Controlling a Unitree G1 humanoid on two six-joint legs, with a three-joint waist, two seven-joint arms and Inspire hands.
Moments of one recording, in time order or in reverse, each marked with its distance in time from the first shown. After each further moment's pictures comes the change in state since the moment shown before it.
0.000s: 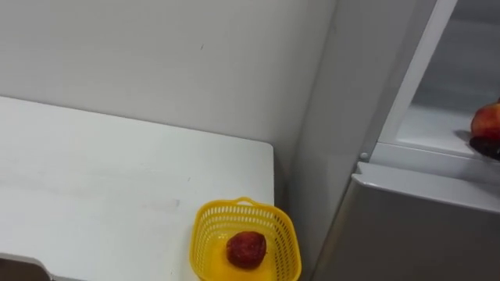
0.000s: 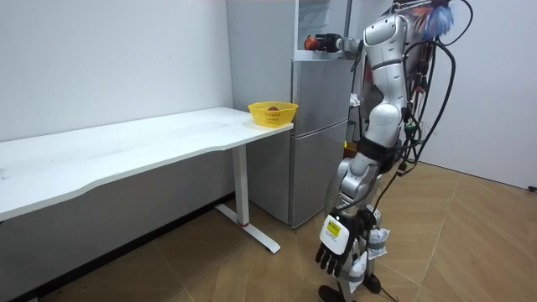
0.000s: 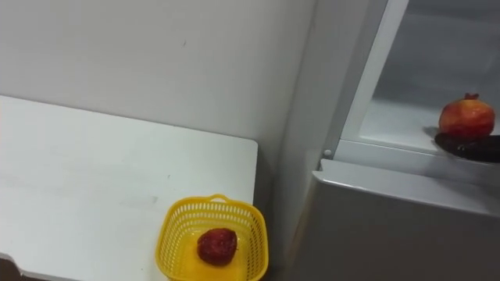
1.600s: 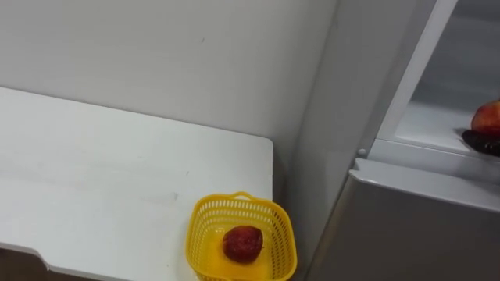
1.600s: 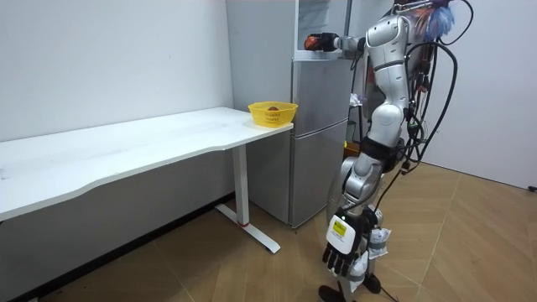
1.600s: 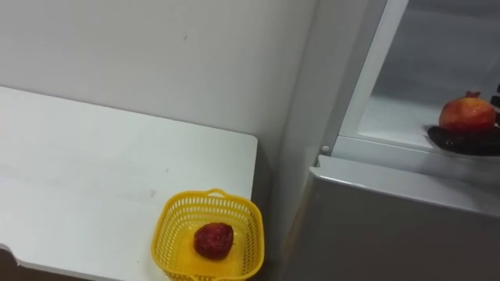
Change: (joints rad) left arm -0.019 0.003 -0.009 0.027 0.000 0.001 -0.006; right arm -0.040 -0.013 0.052 0.013 -0.001 -0.009 0.091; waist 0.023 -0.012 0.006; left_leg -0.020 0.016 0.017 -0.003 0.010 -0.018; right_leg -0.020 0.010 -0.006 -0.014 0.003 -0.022
